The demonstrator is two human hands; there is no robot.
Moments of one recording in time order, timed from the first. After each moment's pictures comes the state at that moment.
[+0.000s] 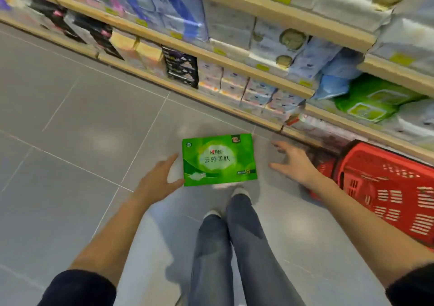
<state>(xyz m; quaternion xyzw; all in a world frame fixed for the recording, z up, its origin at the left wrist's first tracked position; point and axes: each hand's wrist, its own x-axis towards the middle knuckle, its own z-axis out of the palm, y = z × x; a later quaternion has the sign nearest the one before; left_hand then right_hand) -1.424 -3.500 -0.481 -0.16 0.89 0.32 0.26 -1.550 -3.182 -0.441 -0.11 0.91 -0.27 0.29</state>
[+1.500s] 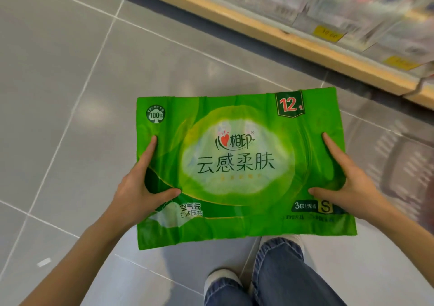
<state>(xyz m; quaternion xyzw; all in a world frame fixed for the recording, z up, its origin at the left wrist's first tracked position) -1.510 -3.535 -0.932 -0.25 0.85 0.42 0.21 -1.619 -3.179 -0.938 0.01 0.86 -0.36 0.36</state>
